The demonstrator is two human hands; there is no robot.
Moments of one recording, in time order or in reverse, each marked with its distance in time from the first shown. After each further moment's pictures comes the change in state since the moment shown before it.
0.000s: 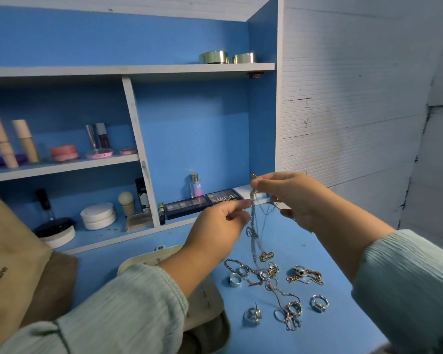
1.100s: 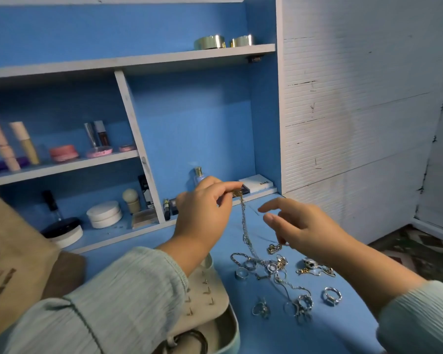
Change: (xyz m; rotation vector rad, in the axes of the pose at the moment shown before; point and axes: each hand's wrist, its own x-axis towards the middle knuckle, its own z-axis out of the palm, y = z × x) left_hand 0.019 -0.015 -0.010 0.423 0.346 0.378; right_hand -0.014 0.070 -0.004 -0.514 -0.122 -0.445
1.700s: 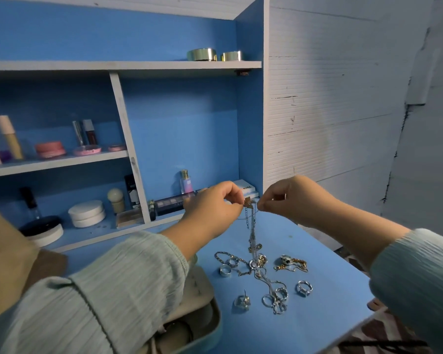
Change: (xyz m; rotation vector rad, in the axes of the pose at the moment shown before) left_hand 0.008 0.029 -0.004 -0.082 -0.415 -0.221; right_hand 0.010 -0.033 -0.045 -0.170 0.039 0.119
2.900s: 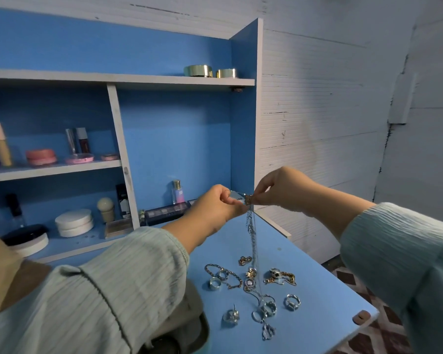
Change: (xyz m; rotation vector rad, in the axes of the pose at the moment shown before) left_hand 0.022 0.012 0.004 -0.453 -0.117 -0.119; right_hand 0.029 -0.018 -0.026 -0.042 -0.016 0.160
